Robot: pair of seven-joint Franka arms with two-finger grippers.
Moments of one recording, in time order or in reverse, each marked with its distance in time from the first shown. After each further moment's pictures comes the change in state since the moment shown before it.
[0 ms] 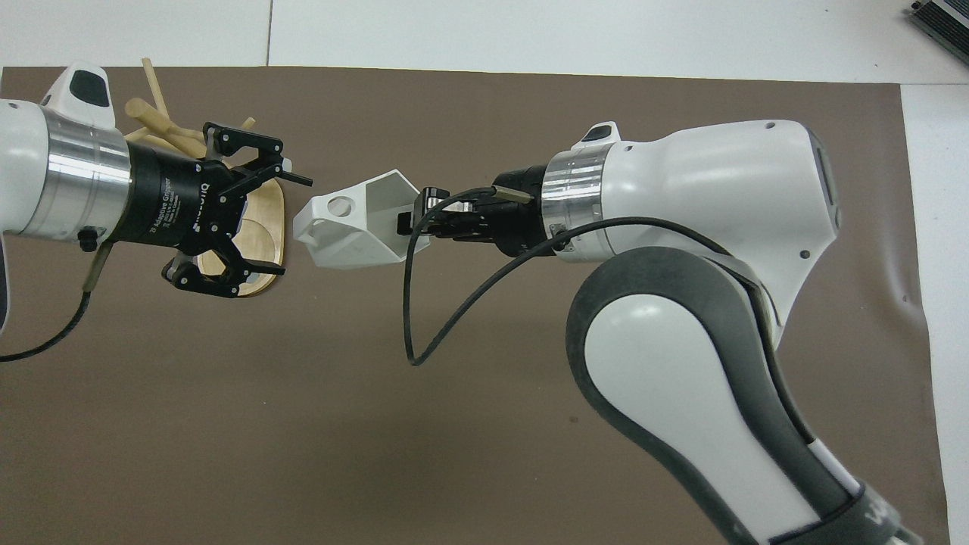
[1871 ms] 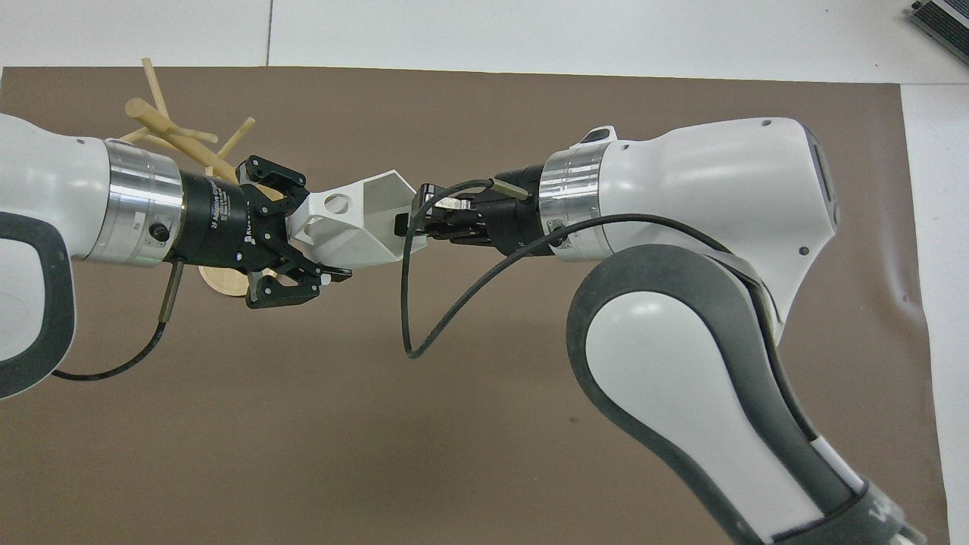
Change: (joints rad) left arm -0.037 -0.026 -0.001 -0.103 -0.090 0.067 -0.550; right arm -0.006 0.004 -0.008 0.010 0.002 -0.026 0.032
